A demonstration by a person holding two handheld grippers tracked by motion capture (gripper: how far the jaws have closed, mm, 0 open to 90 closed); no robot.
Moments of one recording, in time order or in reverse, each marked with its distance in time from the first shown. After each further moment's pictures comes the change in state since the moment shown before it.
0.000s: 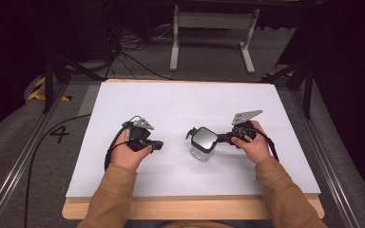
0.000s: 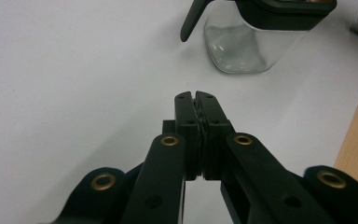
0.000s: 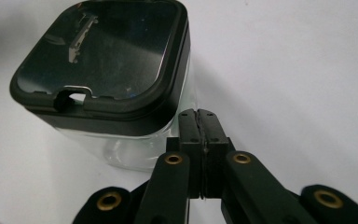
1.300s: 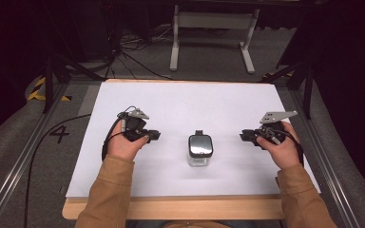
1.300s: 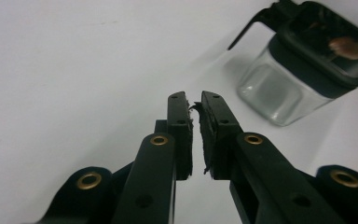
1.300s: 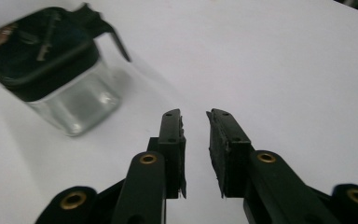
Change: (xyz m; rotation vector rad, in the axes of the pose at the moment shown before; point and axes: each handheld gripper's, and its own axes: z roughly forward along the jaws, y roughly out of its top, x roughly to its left) left arm 0.024 0.011 -0.012 -0.041 0.059 -0.025; right arm 0.006 -0.016 -0.083 -0.013 -0.240 0.090
